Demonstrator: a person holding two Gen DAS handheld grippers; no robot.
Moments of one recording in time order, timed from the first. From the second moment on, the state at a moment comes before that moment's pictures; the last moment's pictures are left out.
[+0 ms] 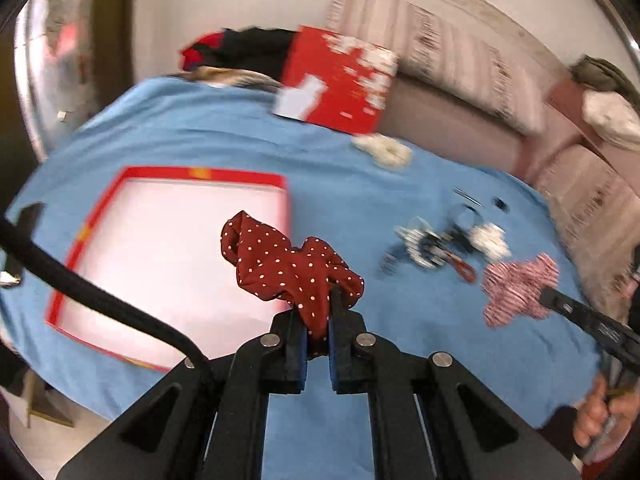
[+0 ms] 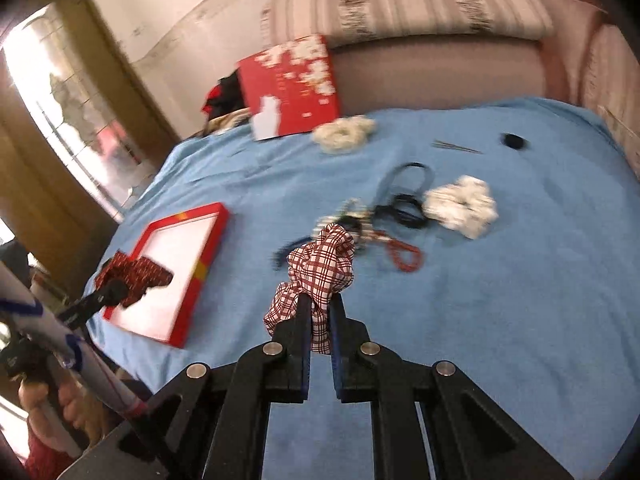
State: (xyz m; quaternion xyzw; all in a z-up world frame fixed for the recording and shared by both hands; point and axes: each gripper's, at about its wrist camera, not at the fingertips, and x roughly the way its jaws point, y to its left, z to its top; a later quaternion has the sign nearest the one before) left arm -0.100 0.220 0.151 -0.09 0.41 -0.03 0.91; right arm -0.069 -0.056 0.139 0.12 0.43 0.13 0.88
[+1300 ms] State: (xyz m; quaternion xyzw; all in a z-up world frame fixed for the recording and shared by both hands) left arm 0.053 0.430 0.076 -0.17 0.42 0.17 0.88; right arm 0.130 0.216 0.068 -0.01 0.48 0.22 0.85
